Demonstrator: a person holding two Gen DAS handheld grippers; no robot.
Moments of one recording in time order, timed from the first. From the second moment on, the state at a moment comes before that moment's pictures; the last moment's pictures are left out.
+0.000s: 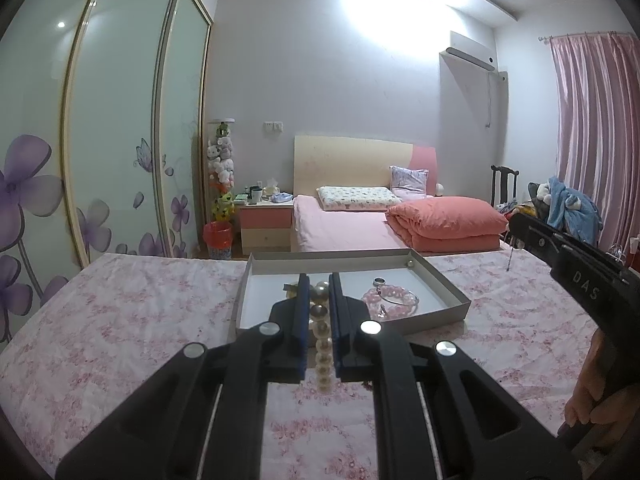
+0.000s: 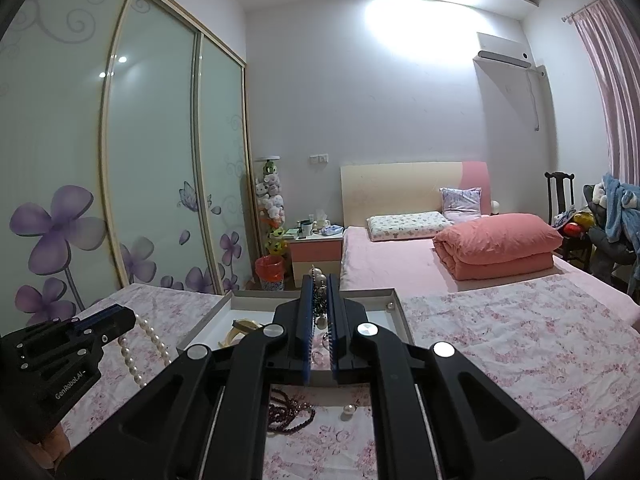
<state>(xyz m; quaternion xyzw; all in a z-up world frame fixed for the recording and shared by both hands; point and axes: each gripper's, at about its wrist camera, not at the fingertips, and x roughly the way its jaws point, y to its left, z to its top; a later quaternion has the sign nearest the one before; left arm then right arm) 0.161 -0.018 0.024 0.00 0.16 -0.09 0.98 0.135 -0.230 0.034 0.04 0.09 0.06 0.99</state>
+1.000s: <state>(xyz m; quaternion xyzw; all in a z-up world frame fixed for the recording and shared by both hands) 0.336 -0.046 0.007 -0.02 0.23 -0.10 0.97 0.305 -0.217 -0.004 0.08 0.18 0.08 0.98</state>
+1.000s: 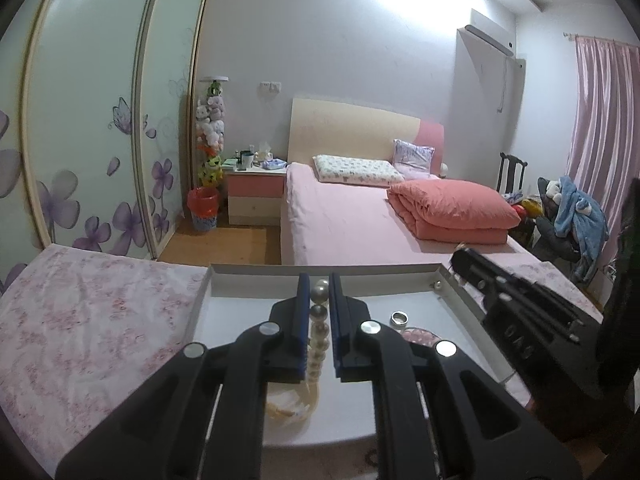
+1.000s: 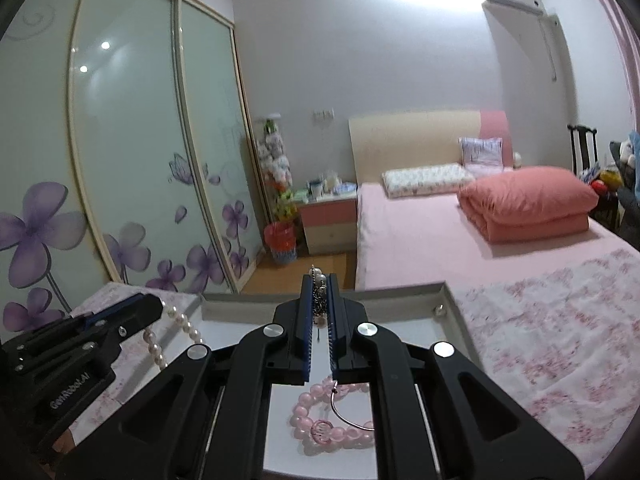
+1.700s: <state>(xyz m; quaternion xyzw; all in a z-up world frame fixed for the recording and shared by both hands) 0.360 -0.053 -0.008 -0.03 0.25 -0.09 0.96 0.331 -0.224 -0.027 0.10 0.23 0.08 0.96</state>
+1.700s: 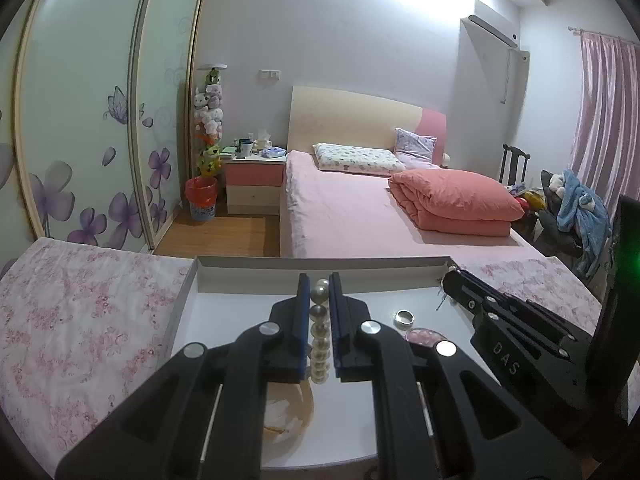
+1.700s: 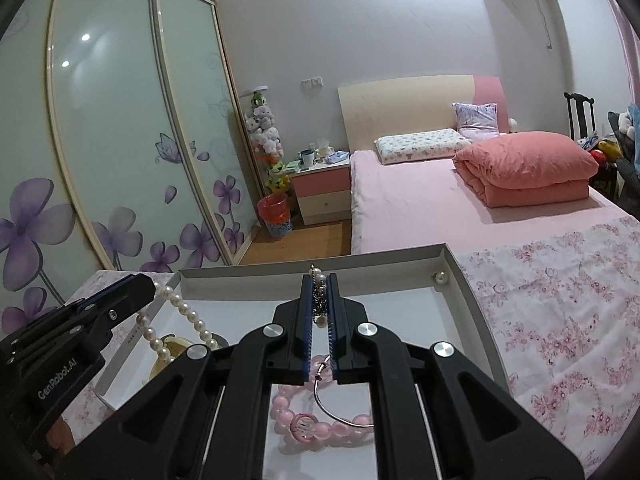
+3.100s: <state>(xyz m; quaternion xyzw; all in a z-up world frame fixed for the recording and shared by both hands) 0.293 -0.053 -0.037 0.01 0.32 -0.17 0.93 0.271 -0.260 -0.022 0.08 0.24 0.07 0.96</state>
